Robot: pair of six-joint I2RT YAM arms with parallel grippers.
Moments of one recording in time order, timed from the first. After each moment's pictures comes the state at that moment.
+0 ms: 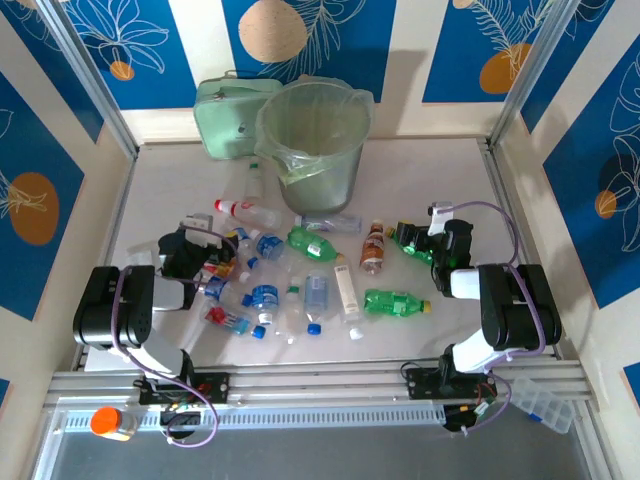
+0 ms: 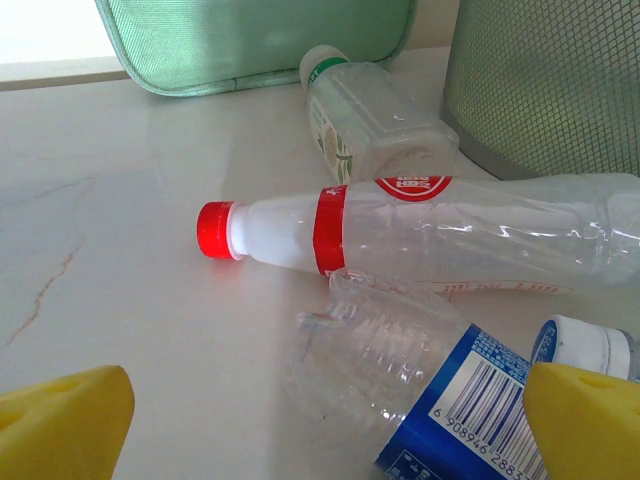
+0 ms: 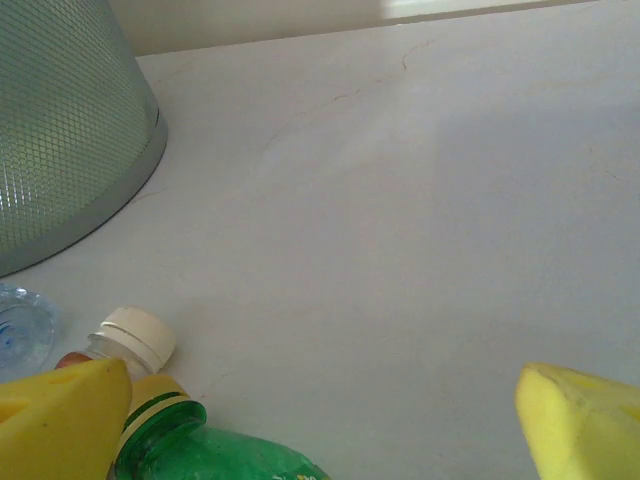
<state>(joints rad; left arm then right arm) 0.02 1.58 0.34 0.92 0.29 0.06 -0.01 1.53 0.41 0.71 -0.18 0.09</state>
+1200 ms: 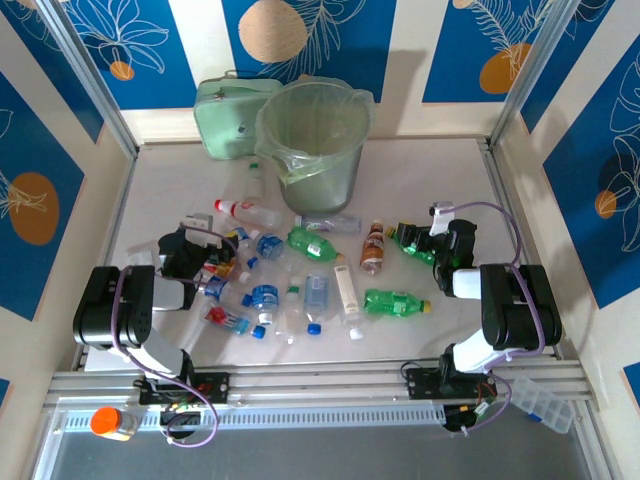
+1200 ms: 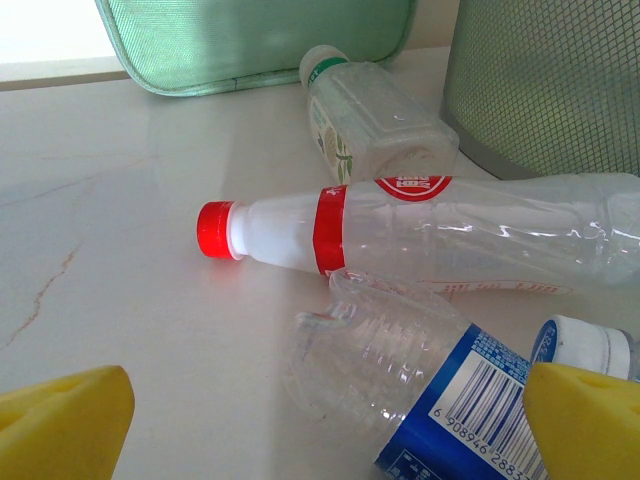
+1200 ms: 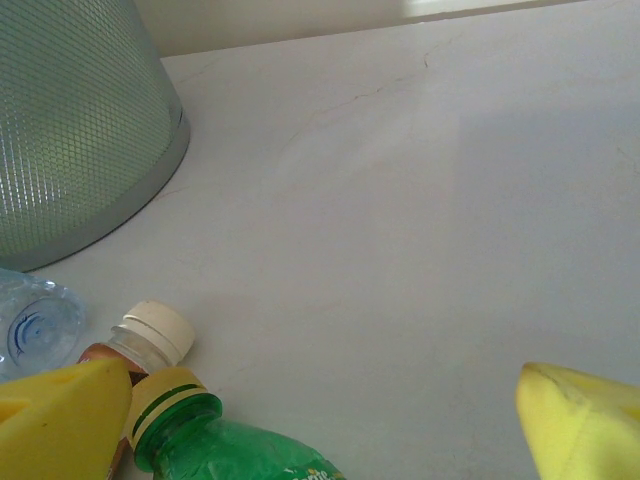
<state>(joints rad) 0.01 1.58 0.34 0.92 0.29 0.06 -0.04 1.53 0.41 0.71 -0.26 0.09</state>
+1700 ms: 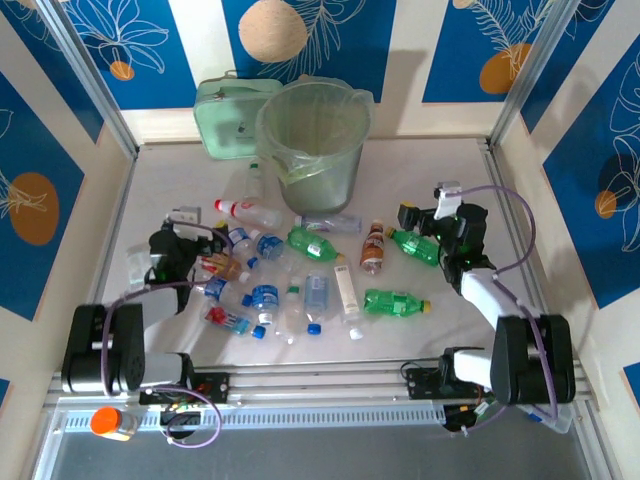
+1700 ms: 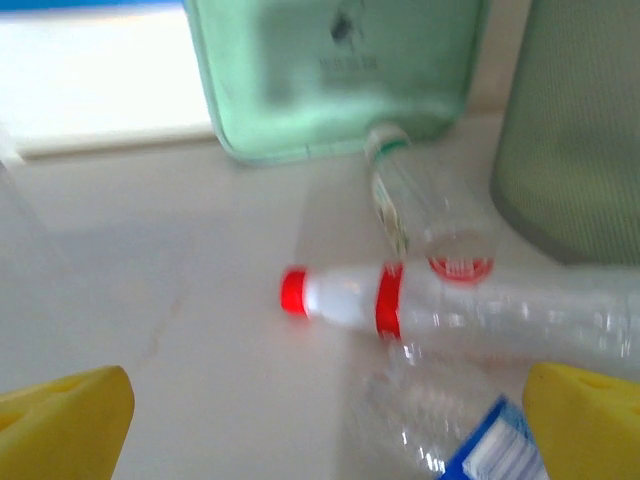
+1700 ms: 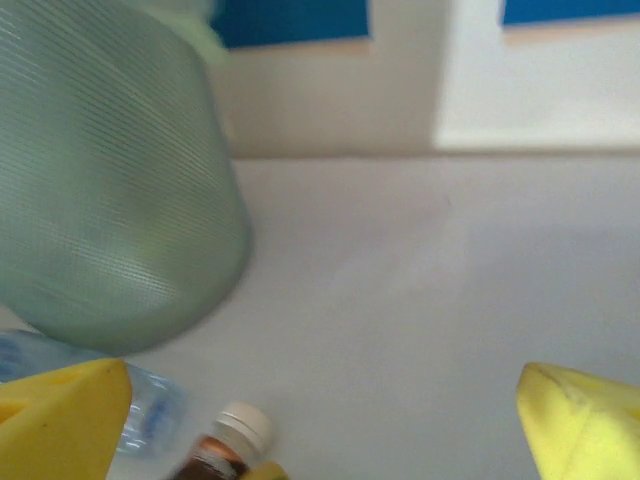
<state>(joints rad) 0.01 1.28 0.36 0.71 0.15 0.05 0.04 1.19 0.54 0.38 -0.24 0.06</state>
